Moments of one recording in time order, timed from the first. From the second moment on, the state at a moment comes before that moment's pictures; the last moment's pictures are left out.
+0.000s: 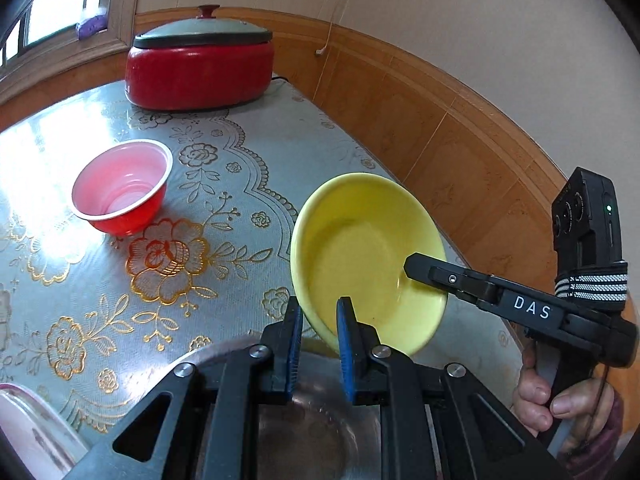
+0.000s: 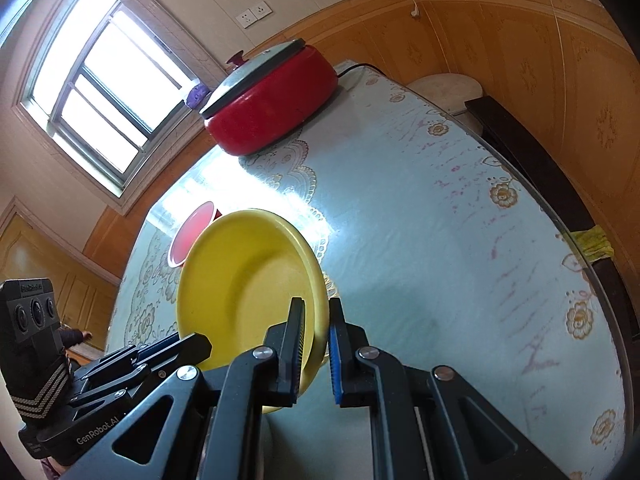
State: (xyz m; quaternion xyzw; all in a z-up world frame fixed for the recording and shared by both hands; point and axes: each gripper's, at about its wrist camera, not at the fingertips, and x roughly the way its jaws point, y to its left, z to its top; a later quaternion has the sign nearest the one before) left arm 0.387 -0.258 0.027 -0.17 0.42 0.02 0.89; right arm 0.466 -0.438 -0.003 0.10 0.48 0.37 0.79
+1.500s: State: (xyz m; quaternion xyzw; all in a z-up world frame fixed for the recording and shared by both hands) left arm 0.268 -0.233 0.001 -0.18 0.46 0.04 0.87; right arm 0.342 -0.396 -0.021 -0.04 0.51 0.40 0.76
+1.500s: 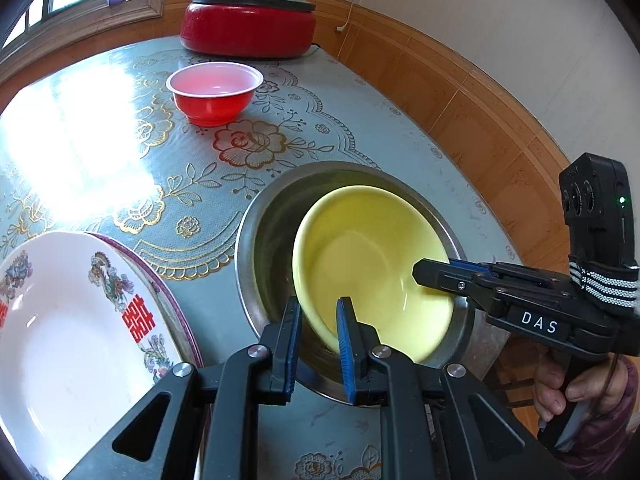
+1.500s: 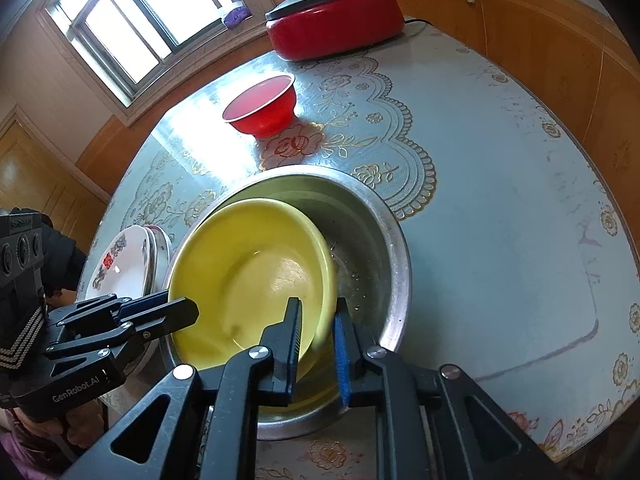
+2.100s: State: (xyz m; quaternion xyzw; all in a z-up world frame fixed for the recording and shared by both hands) left arm 0.271 -0.231 0.002 -0.17 0.45 0.04 0.87; right arm 0.342 -0.389 -0.009 -0.08 0.48 0.38 0.79
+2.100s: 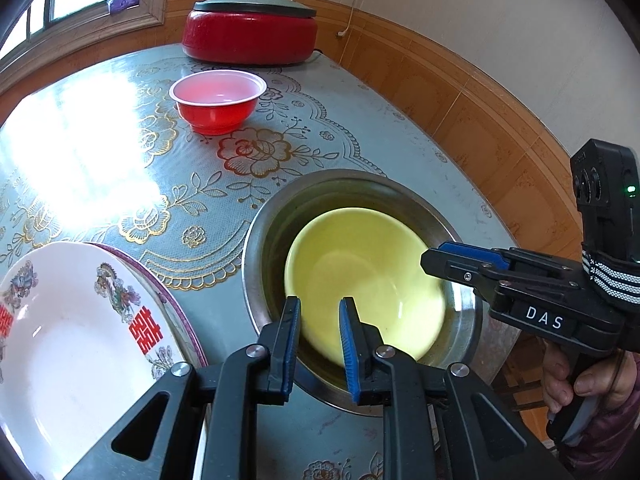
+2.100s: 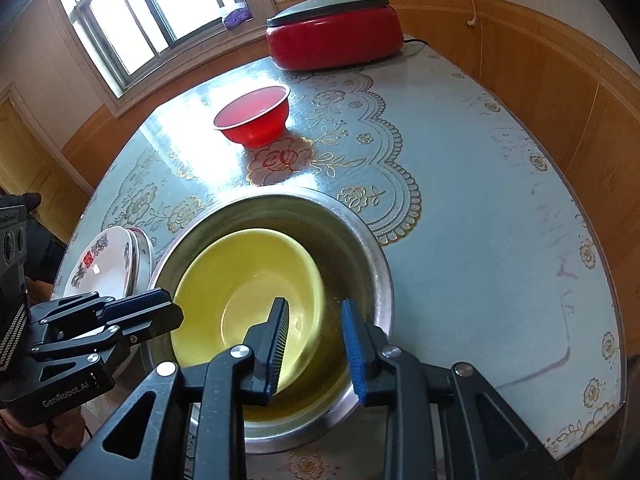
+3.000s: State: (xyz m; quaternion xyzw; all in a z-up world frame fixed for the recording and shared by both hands) left arm 0.269 -0.215 0.019 -0.19 0.42 0.08 0.88; right arm 0.358 -0.390 0.003 -0.01 0.48 0.41 0.78
